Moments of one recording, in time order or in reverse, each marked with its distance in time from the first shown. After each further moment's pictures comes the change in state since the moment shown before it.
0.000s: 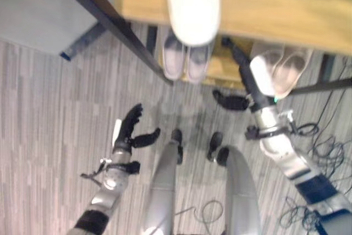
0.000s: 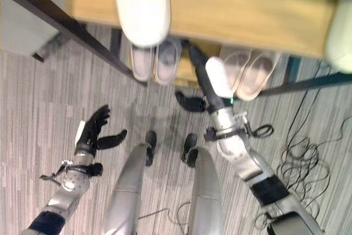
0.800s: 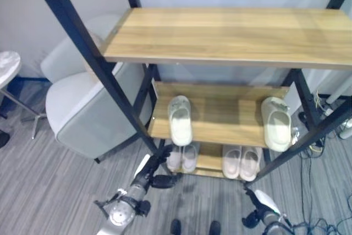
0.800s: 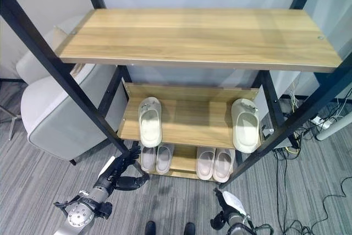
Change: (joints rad) left arm 0.238 -0.026 -0.083 -0.197 0.033 0.046 -0.242; right arm 0.367 0.204 -0.011 0.733 -0.125 0.056 0.073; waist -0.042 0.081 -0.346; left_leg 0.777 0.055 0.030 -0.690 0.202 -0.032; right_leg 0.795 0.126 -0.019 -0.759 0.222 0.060
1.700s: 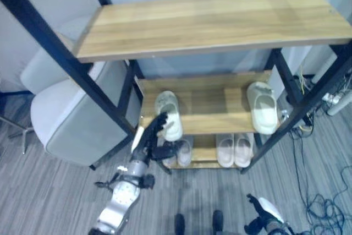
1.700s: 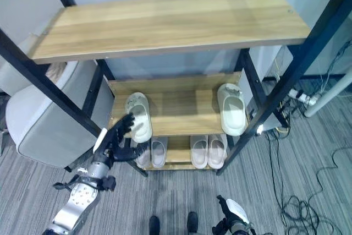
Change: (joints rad) left arm -0.179 -0.040 0.087 -0.109 0.035 0.031 0.240; right arm 0.036 0.013 -0.033 -0.007 0.021 0.020 -0.006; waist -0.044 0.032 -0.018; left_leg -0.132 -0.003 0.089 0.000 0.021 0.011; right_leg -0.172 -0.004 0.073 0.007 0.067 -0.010
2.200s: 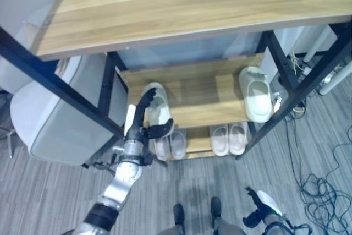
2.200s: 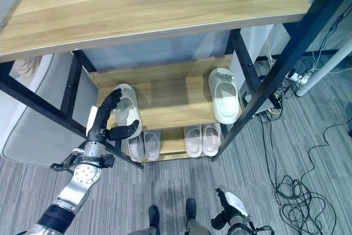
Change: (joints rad) left arm -0.198 0.016 0.011 0.182 0.210 -0.020 0.148; right arm -0.044 -0.002 0.005 0.002 0.001 -0.001 -0.008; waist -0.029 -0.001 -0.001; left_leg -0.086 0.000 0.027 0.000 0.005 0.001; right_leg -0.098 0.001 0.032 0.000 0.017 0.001
